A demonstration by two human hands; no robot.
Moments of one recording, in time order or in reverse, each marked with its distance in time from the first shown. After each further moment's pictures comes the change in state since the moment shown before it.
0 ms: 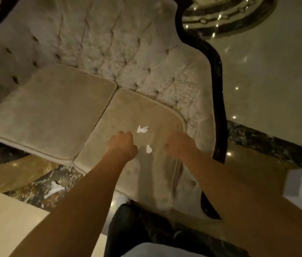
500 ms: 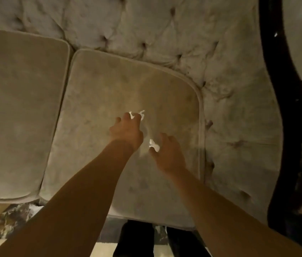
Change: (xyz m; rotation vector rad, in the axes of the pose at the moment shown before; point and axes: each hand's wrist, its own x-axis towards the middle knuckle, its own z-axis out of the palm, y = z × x) left_hand 0.268 -0.007 0.167 0.047 -0.082 0.304; right_hand 0.194 -0.031 0.213 0.546 0.072 0.338
